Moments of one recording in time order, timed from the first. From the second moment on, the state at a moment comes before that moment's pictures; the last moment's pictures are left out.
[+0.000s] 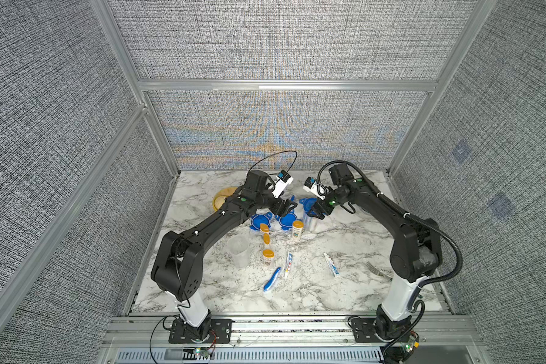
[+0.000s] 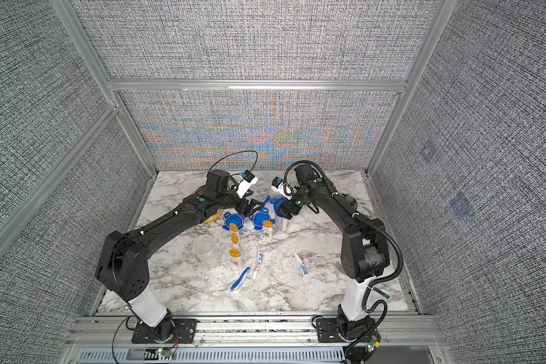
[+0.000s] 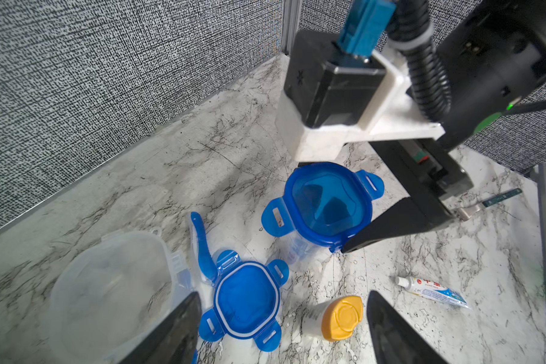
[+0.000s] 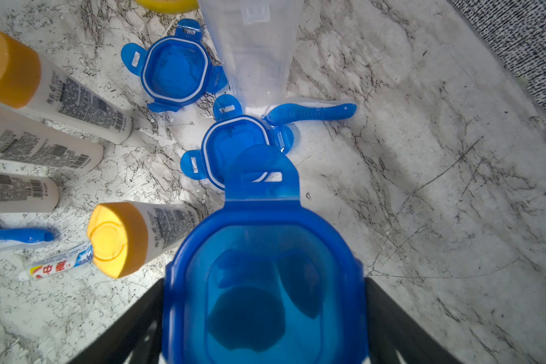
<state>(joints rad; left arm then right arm) -0.55 1.71 1.34 -0.21 0.47 0.16 0.32 1.85 1.57 -0.79 -0.35 -0.59</state>
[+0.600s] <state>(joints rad) -0.59 1.77 1.46 -0.21 0.45 0.14 0.21 1.48 1.35 -0.61 -0.40 -0.29</state>
